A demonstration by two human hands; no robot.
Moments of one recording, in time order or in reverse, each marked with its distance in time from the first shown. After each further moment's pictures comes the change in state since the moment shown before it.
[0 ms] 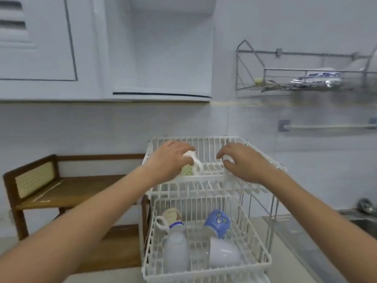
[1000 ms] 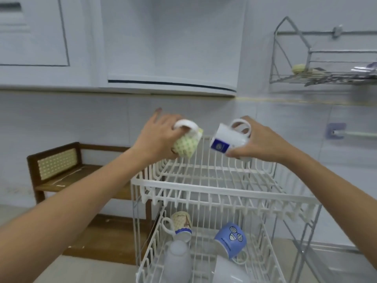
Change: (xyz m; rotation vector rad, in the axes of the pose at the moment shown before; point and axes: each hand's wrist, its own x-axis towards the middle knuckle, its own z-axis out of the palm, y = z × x) left_hand 0.014 -0.049 0.019 0.184 0.210 -0.277; right_hand 0.074 0.056 0.001 0.472 -0.030 -0.006
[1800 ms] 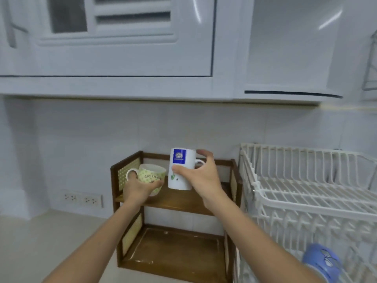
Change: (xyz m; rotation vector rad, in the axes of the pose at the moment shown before) left_hand -0.267 -0.182 0.093 -0.879 -0.131 -1.485; right_hand 0.095 -0.229 0.317 0.823 0.170 0.289
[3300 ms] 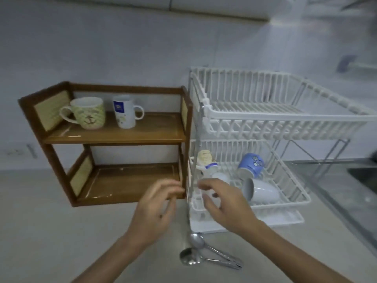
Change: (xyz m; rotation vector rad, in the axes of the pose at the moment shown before) left_hand -0.234 -0.045 0.047 -0.104 -0.509 0.869; right_hand -0.195 0.113 -0.145 -0.808 -0.053 -0.225
